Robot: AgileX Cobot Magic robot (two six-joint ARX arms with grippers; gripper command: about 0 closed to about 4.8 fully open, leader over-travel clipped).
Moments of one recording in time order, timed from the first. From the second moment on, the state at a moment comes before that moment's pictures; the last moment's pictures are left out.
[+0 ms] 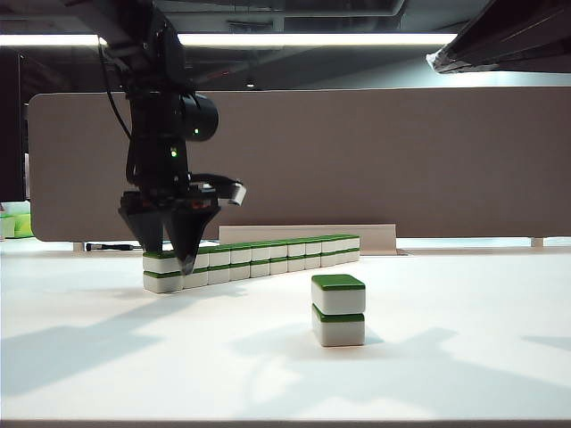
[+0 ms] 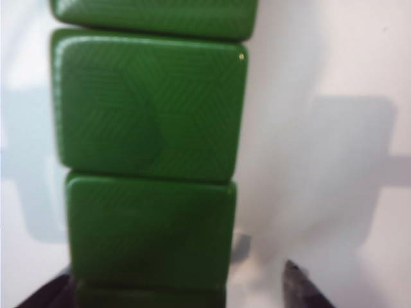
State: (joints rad) left arm -0.34 2.25 2.01 -1.16 0.02 0.44; right arm 0.32 0.80 0.53 -0.09 -0.65 0.08
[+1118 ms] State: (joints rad) left arm -0.34 2.28 2.01 -1.19 -0.03 0.44; right arm 0.32 0.80 0.53 -0.09 -0.62 0.08
